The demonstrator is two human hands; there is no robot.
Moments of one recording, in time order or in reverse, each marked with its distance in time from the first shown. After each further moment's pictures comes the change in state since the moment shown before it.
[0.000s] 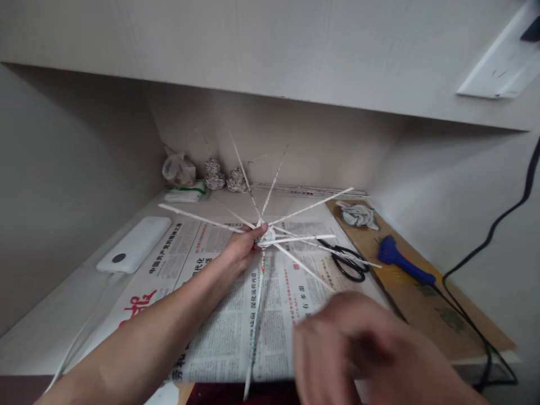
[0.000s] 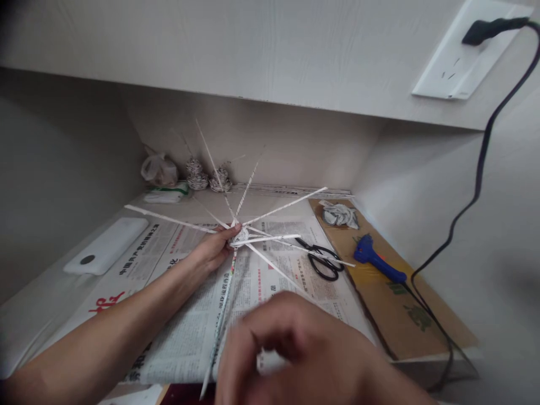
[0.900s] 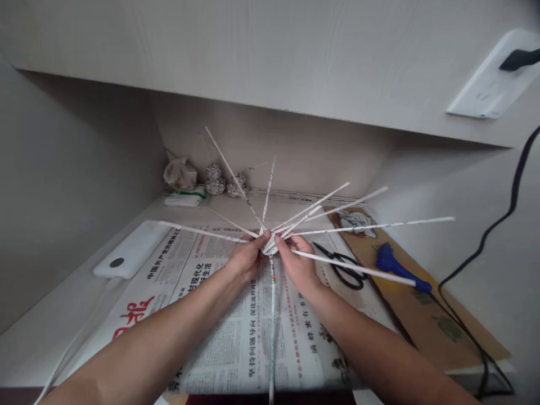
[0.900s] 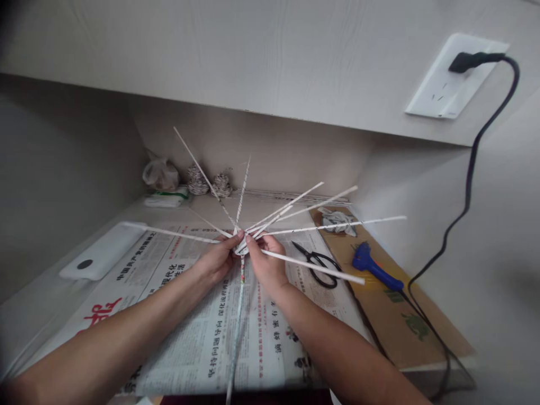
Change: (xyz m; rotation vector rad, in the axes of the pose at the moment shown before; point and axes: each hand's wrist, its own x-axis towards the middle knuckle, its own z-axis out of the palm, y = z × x) left_hand -0.011 -0.011 0.009 -0.090 -0.061 0.060; right_hand 0.138 0.064 -0.060 0.044 1.071 -0.267
